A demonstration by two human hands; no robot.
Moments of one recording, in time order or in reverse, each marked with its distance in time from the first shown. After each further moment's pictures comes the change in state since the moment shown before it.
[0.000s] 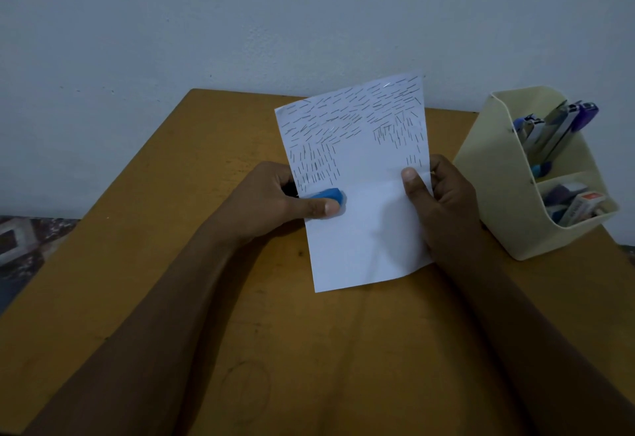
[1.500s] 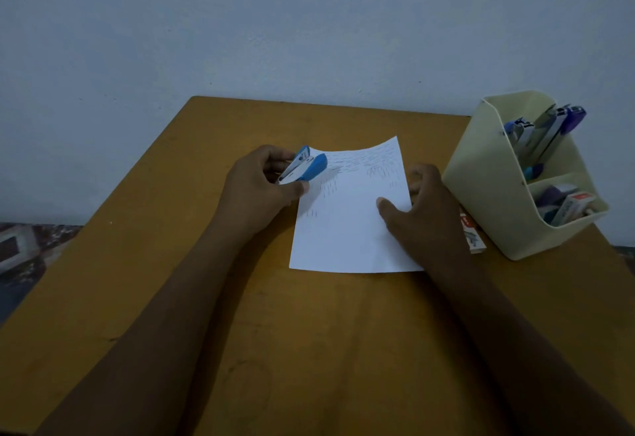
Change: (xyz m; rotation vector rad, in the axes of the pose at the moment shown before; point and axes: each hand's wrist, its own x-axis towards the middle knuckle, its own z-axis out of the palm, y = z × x) left_hand 0.014 -0.015 -0.004 0.241 0.441 -0.029; right_hand -0.004 -0.005 0.010 -0.492 0.010 0.131
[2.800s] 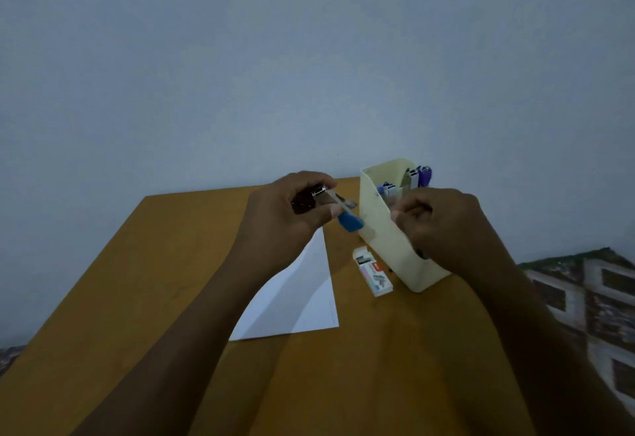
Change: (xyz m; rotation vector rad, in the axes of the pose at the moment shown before) left_hand -0.023 0.143 0.055 -0.010 -0.131 0.438; right_hand 0.003 0.005 -0.154 -0.123 0.098 -0.201
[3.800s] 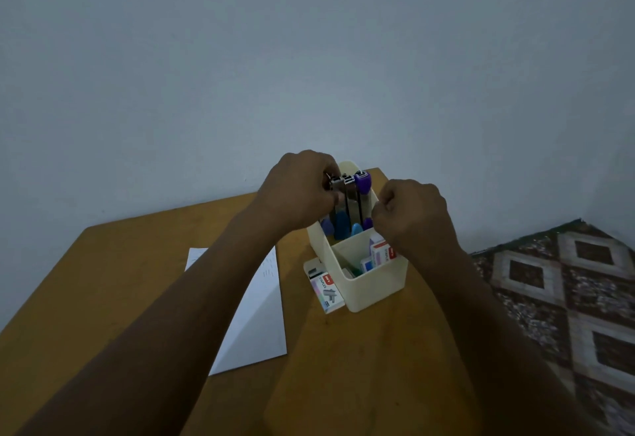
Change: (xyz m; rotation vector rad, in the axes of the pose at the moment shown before) left_hand 0.084 0.032 0.090 0.569 -0.372 0.052; right_hand 0.030 0.053 0.000 -0.155 -0.033 0.347
